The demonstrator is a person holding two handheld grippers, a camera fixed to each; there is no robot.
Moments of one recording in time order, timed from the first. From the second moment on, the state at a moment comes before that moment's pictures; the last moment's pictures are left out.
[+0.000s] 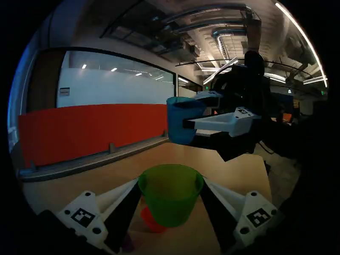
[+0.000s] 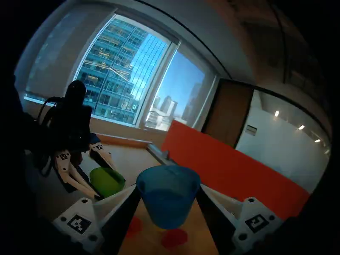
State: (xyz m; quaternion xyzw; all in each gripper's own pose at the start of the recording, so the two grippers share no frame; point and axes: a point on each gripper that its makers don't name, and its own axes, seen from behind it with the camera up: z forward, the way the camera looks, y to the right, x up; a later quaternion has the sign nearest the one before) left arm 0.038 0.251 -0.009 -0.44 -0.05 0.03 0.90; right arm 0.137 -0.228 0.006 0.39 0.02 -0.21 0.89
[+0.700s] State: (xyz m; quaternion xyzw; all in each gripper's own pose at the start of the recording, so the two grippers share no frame) left arm 0.045 0.267 -0.015 -0.45 -0.05 0.04 0.89; right arm 0.152 -0.246 0.006 0.39 0.08 -0.32 0.86
